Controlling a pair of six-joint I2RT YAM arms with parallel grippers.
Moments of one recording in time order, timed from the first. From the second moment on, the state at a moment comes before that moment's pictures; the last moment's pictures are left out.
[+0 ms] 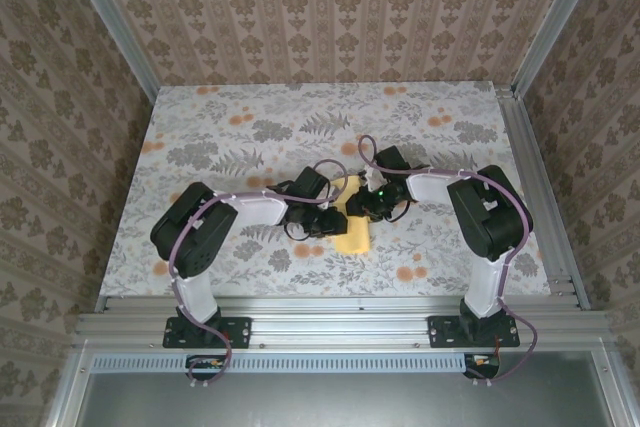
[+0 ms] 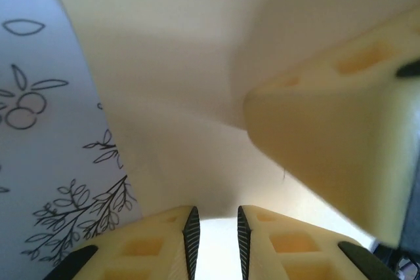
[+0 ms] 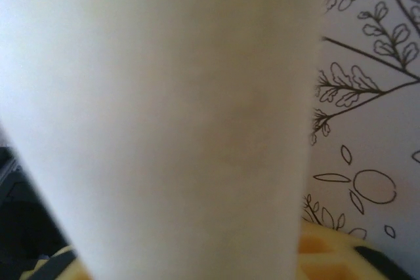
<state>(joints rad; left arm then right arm) -0.77 1.83 0.95 -0.17 0.50 -0.69 0.40 1.89 1.03 -0.31 -0.66 0.49</state>
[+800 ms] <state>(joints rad) -0.79 1.84 0.97 -0.18 0.51 -0.69 0.42 1.73 0.96 -0.43 -0.39 0.50</state>
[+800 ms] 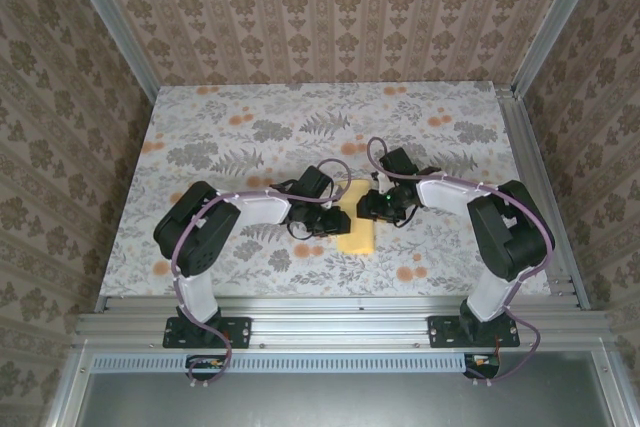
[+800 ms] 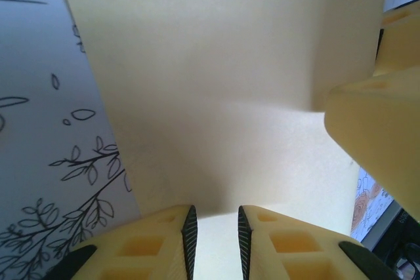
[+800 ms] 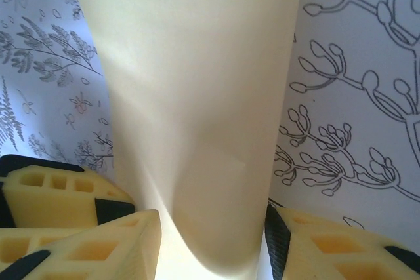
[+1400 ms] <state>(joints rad) -0.79 1.83 1.02 -0.25 0.51 -0.69 0.39 1.72 0.90 -0.39 -0.41 0.49</state>
